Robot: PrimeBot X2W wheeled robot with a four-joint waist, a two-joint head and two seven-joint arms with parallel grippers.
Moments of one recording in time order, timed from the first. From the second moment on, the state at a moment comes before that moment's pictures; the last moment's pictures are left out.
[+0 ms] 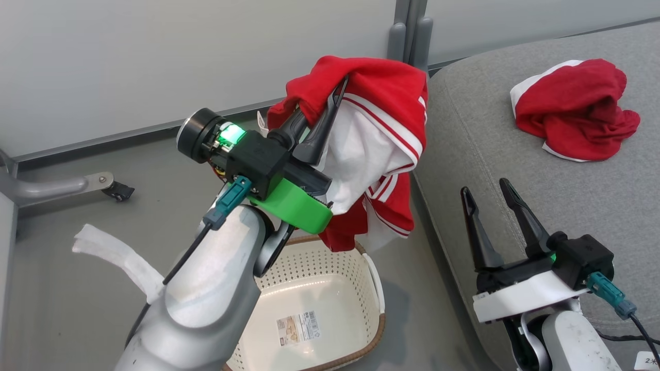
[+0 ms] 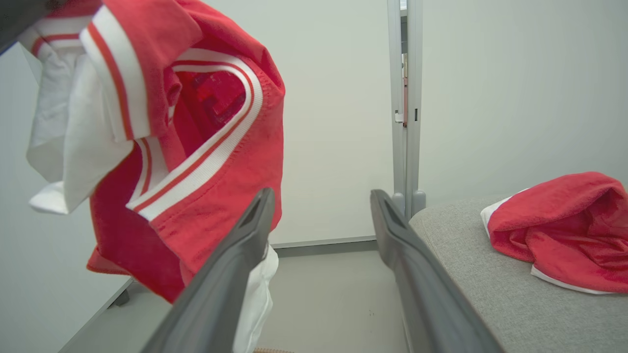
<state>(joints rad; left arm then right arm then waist) -0.64 0.06 -0.53 0.26 -0.22 -0.12 -0.26 -0.13 -0.05 0.12 0.04 0.24 0.13 -0.26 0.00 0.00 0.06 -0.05</state>
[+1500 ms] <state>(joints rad) -0.62 0.05 -0.76 0.20 -0.28 -0.10 -0.26 -0.57 -0.25 0.43 0.41 0.21 0.13 -0.26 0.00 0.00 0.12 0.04</state>
